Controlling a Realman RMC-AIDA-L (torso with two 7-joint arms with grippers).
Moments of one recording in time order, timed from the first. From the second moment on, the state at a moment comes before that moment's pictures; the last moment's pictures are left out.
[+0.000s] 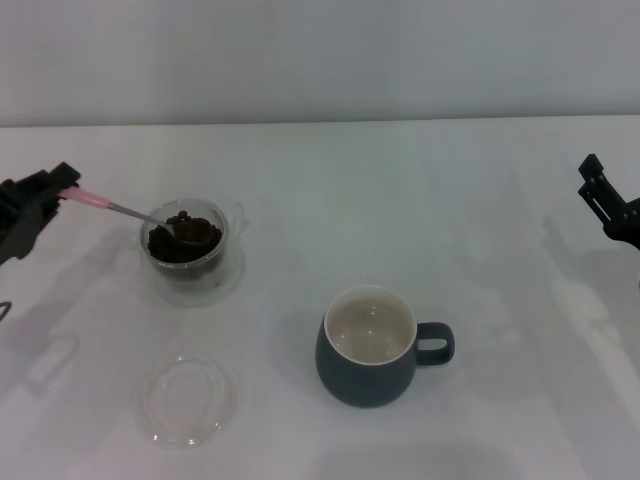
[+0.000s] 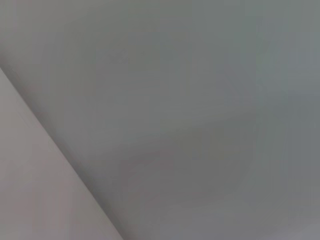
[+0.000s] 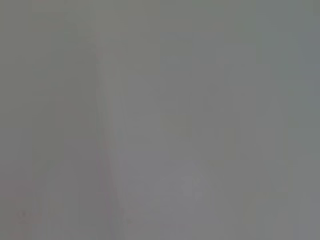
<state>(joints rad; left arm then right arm) -0.47 -2.06 0.48 0.34 -1.56 -1.25 1.20 0.35 2.01 0.21 0.21 -1.68 -1.33 0.28</state>
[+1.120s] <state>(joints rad) -0.61 -2.07 0.84 0.34 -1.54 -1.38 1.23 0.34 2.01 0.21 0.22 -1.68 -1.33 0.28</state>
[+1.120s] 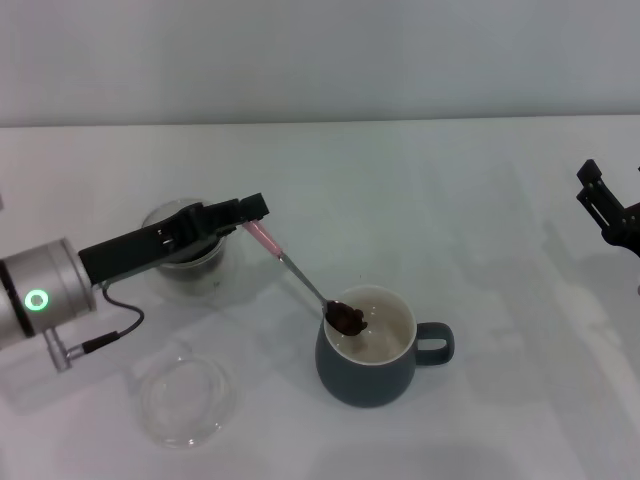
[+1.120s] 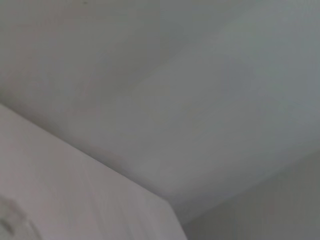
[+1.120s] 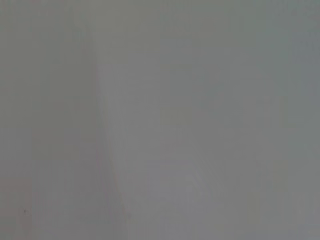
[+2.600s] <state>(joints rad) -0.44 -2.07 1.02 0.50 -1.97 -1.46 1.50 0.32 2.01 0.21 0.23 -1.68 -1.32 0.28</state>
